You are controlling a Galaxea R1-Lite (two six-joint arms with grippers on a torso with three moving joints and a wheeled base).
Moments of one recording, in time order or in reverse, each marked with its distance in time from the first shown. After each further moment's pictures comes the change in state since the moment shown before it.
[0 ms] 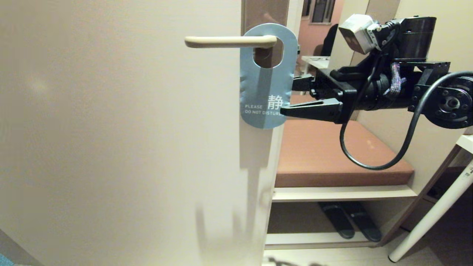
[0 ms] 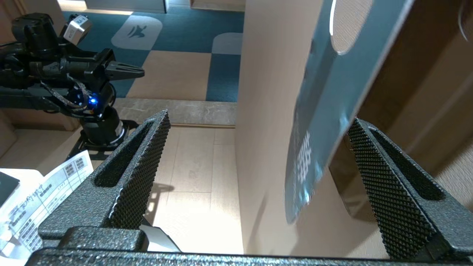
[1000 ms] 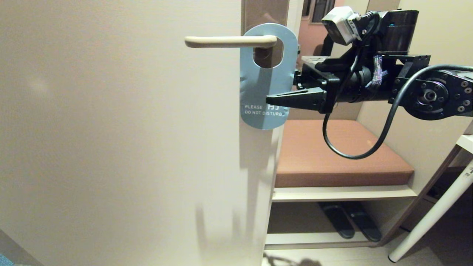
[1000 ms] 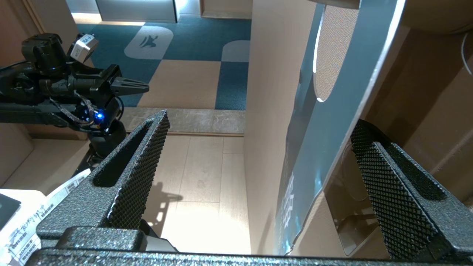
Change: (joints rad) left arm 0.000 0.000 0.000 0.000 0.000 0.000; right arm 0.035 0.070 -0.122 0.001 -0.001 0.086
